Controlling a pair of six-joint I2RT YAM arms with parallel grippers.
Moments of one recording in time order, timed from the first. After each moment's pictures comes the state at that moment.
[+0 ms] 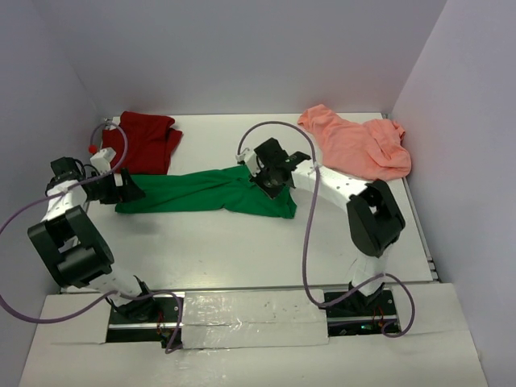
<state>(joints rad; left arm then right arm) 0.51 1.57 1.06 -0.64 0.77 0.42 0.65 1.79 1.37 -0.60 -0.06 -0.28</state>
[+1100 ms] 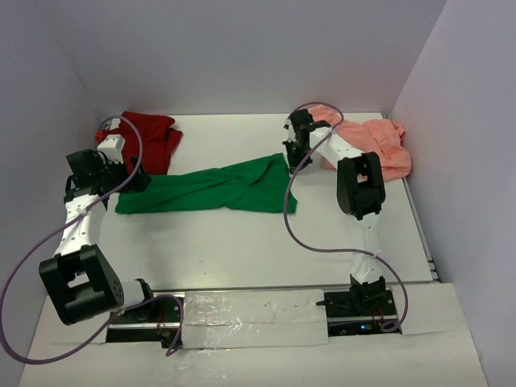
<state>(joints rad) 0.32 1.30 0.90 -0.27 0.49 0.16 0.28 2.25 1.86 -0.81 -0.11 0.09</state>
